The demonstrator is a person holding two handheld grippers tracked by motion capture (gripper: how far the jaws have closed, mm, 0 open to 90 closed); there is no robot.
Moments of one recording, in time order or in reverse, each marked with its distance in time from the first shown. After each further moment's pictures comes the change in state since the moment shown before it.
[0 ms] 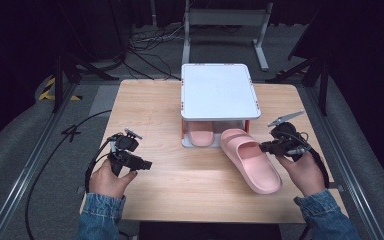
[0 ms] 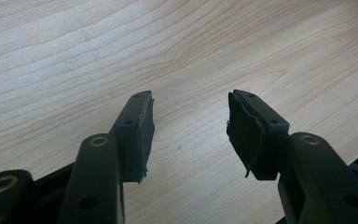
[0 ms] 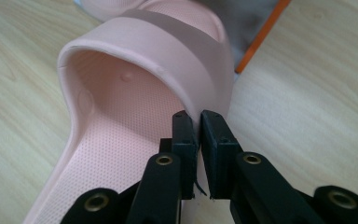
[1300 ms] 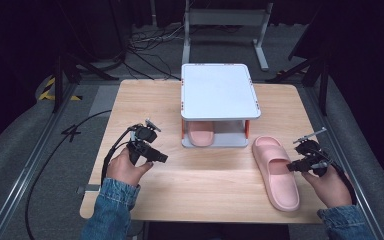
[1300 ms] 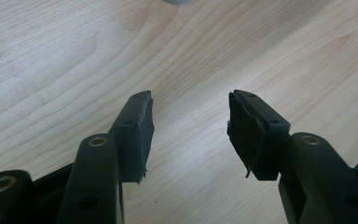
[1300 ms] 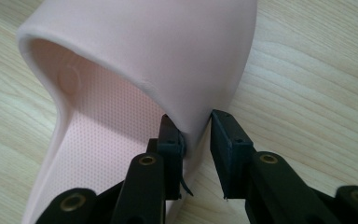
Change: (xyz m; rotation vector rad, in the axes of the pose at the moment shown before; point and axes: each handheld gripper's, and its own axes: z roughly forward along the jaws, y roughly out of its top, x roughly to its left) left arm -0.020 0.045 0.023 0.038 -0.042 0.108; right arm -0.061 -0.082 0.012 0.209 -0.076 0.159
